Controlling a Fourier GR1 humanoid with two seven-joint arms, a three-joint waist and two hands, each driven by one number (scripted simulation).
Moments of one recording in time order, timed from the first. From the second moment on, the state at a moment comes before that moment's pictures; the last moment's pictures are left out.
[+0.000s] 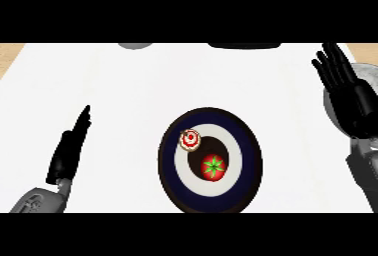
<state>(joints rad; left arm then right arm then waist) -0.13 0.45 -0.31 -1.33 0.15 0.39 0.11 -0.35 -0.50 0.10 -1.46 -0.37 -0.06 -0.08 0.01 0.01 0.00</state>
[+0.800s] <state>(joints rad) -0.22 0.49 -0.23 -1.53 0.12 0.40 0.11 -0.02 -0.36 0.08 -1.40 -0.30 0.04 -0.59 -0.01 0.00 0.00</state>
